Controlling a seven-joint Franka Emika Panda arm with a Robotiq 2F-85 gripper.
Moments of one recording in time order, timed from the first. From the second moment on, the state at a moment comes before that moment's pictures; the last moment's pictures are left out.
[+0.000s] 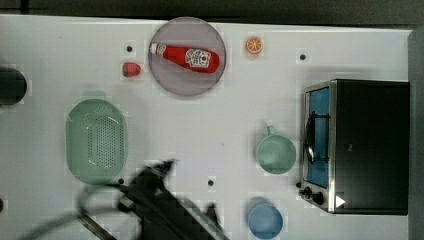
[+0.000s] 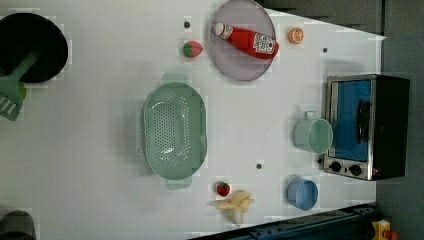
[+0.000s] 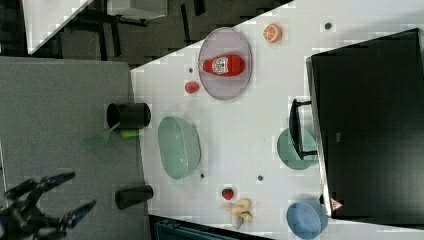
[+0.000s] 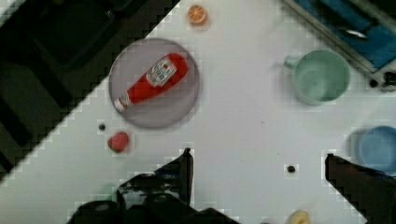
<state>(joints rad) 0.01 -0.59 0.16 -2.04 -0.03 0.15 0.15</state>
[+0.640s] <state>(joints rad) 0.06 -0.04 0.51 -2.14 -0.01 0.44 0.50</state>
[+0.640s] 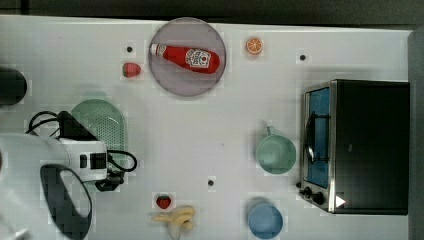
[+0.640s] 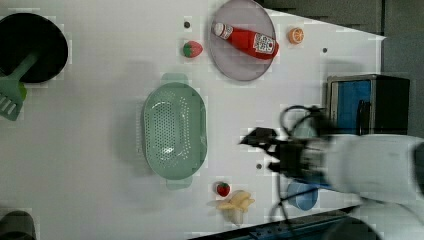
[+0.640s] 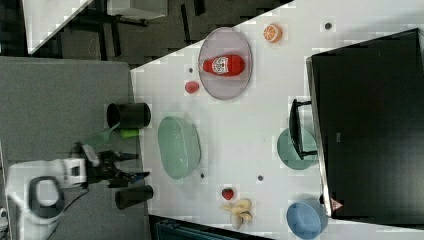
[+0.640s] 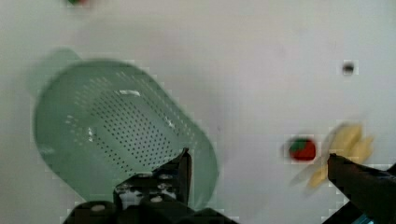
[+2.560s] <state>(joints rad) 0.11 0.55 0.38 -2.15 -0.15 0.99 1.32</state>
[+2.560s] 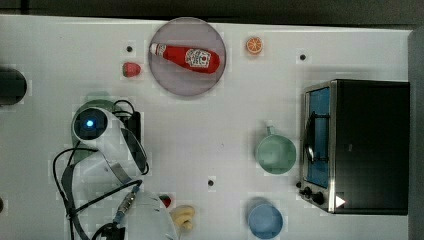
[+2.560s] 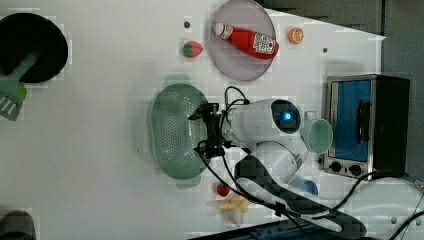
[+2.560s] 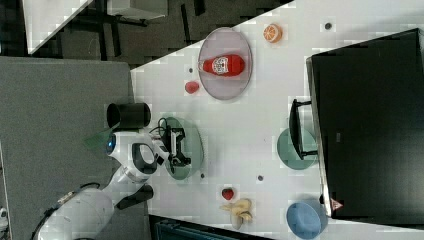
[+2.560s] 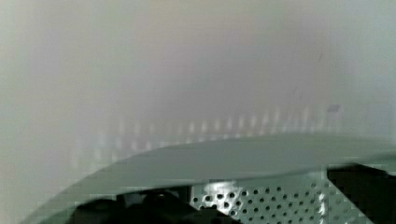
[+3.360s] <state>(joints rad) 0.07 0.43 0.21 -2.31 -0.15 1.02 1.21</state>
